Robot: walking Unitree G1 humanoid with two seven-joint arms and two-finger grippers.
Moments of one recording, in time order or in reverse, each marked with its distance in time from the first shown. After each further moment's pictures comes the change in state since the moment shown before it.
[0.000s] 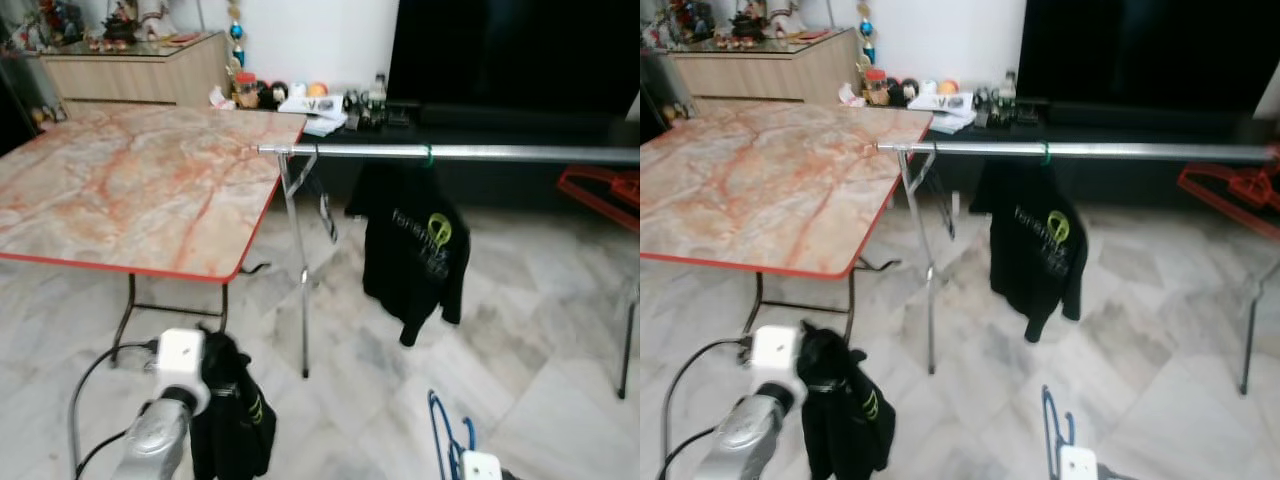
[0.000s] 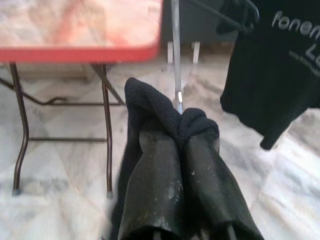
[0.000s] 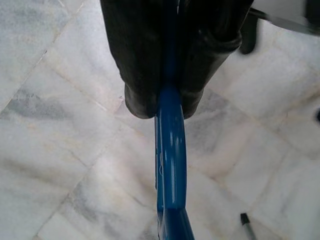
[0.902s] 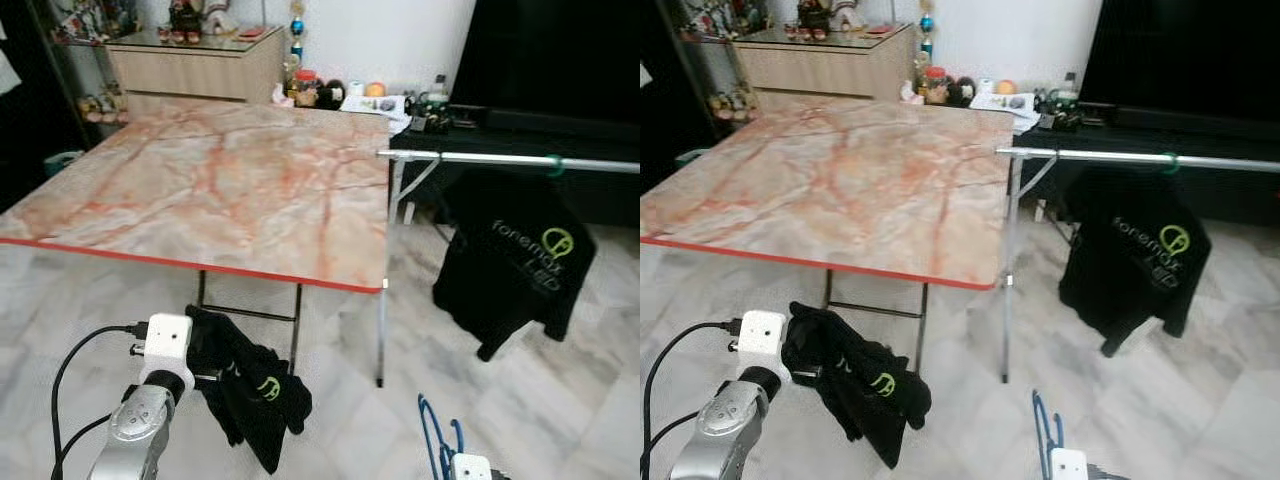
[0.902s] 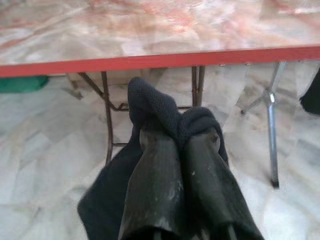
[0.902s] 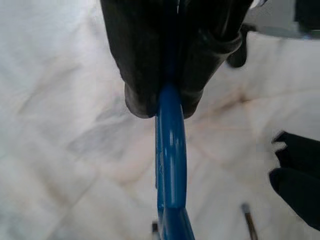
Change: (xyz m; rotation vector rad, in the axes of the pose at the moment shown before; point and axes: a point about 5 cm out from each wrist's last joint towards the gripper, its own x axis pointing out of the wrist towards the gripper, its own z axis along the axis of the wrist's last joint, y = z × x) left arm 0.000 0.017 0.015 0.057 -0.024 0.032; right arm 0.001 0.004 0.007 -0.039 -0.017 0.015
